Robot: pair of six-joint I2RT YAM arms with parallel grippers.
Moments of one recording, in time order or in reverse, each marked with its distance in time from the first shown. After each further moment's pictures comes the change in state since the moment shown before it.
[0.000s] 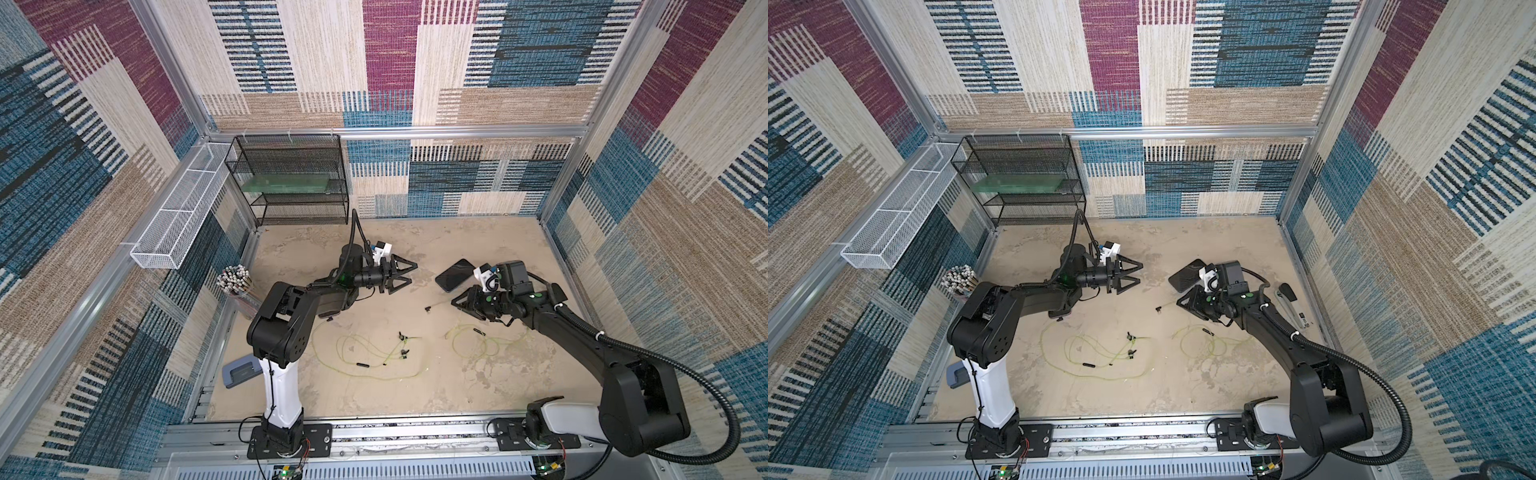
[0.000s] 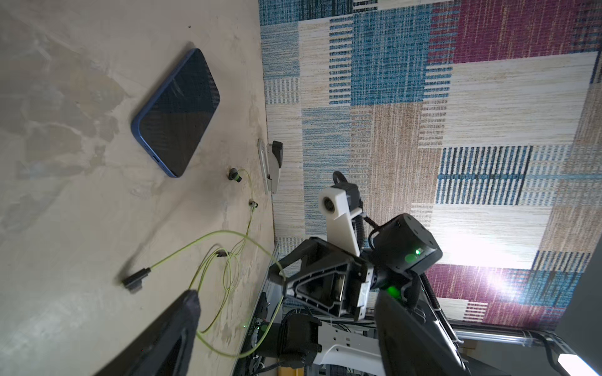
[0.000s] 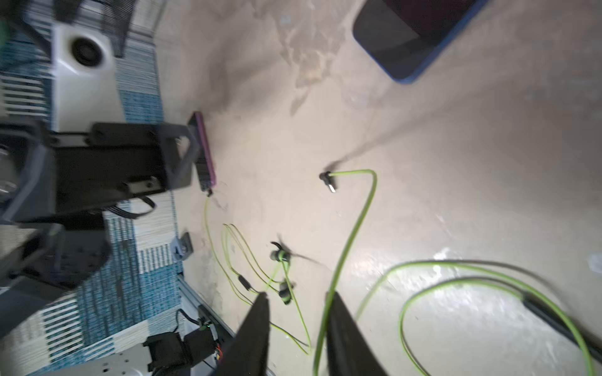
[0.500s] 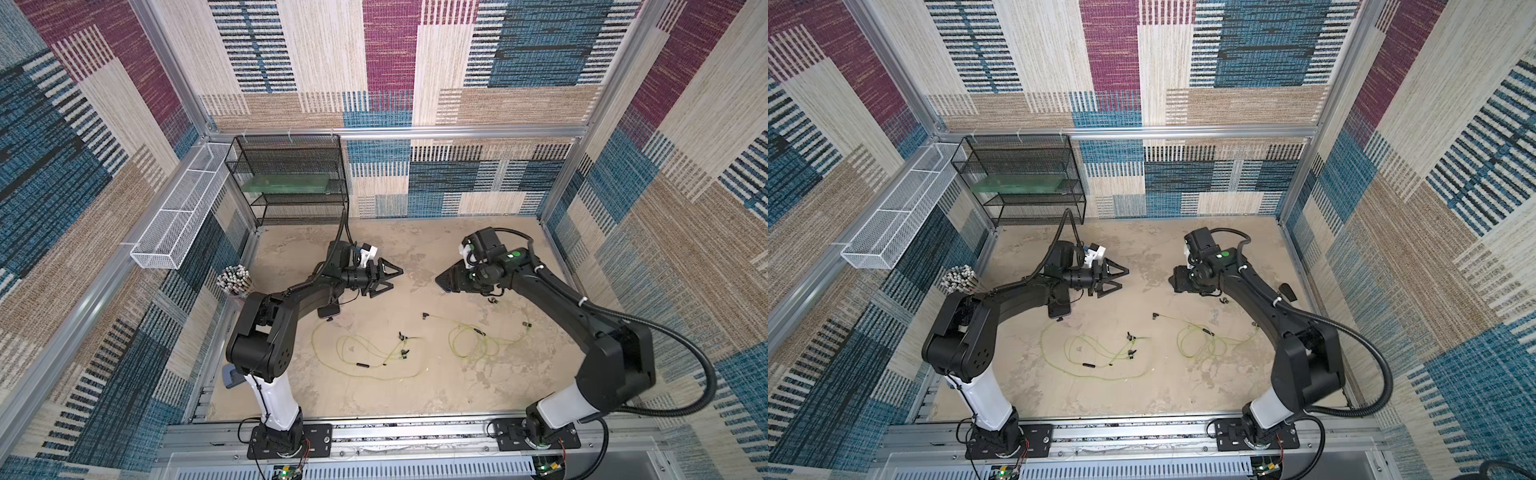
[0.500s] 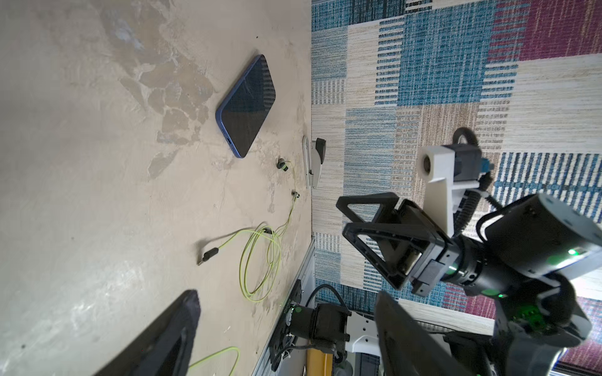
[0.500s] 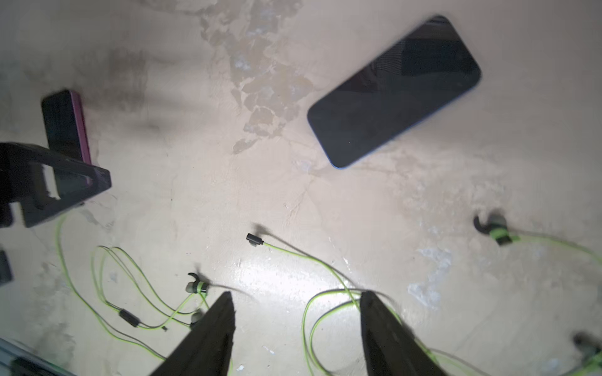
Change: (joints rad) left arm 0.076 -0.167 -0.014 -0.500 -0.026 0.343; right arm 0.172 0.327 0.562 -0.401 0.446 -0.377
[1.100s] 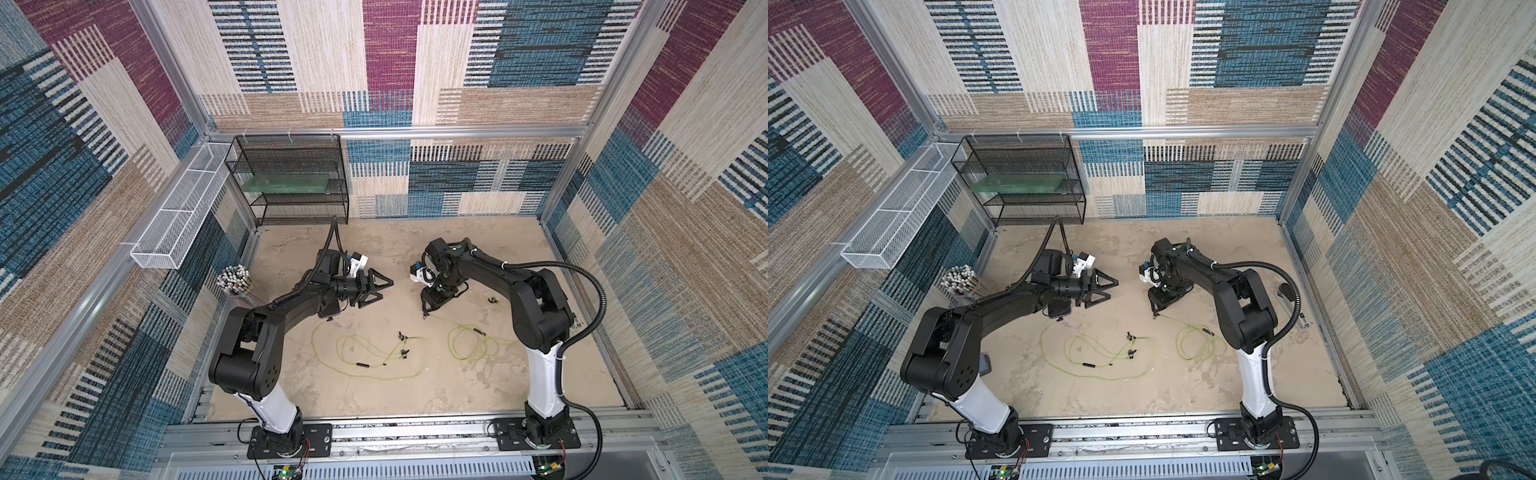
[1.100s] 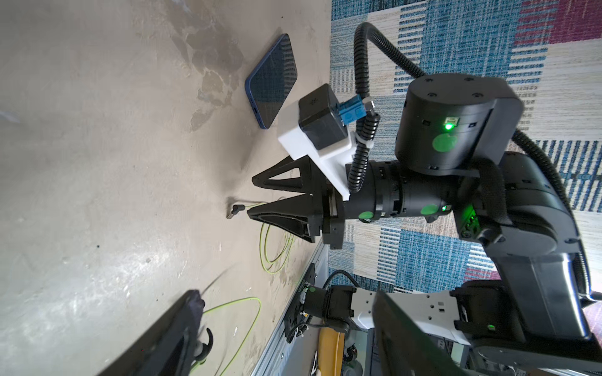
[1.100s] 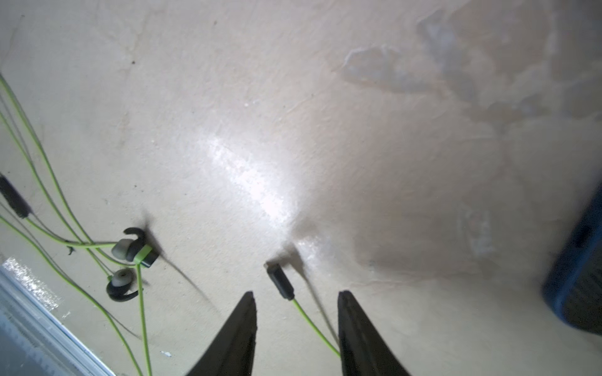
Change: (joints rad) left arm 0.040 -0.117 -0.106 -0.126 0.000 0.102; right arm 0.044 0.429 0.177 -0.124 -0.235 -0.494
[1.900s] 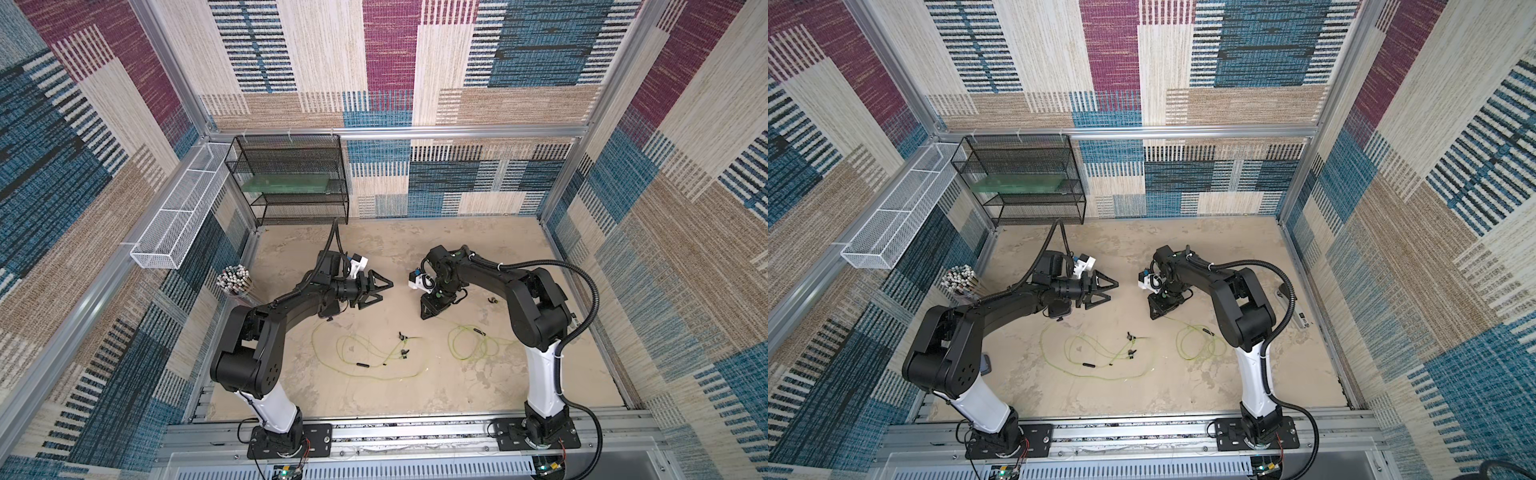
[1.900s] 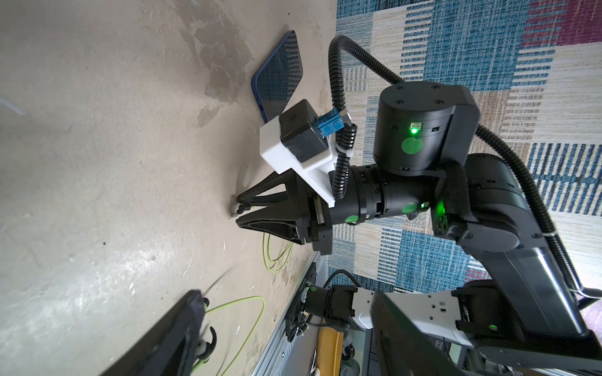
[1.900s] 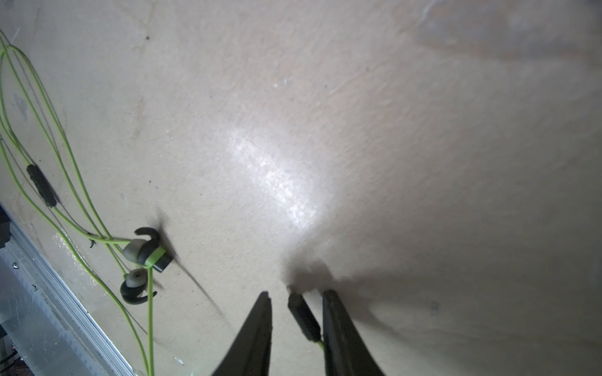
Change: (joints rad) left arm 0.000 0.013 -0.002 0.002 0.000 0.000; right arm 0.000 0.021 -0.056 0.059 -0.091 -0.003
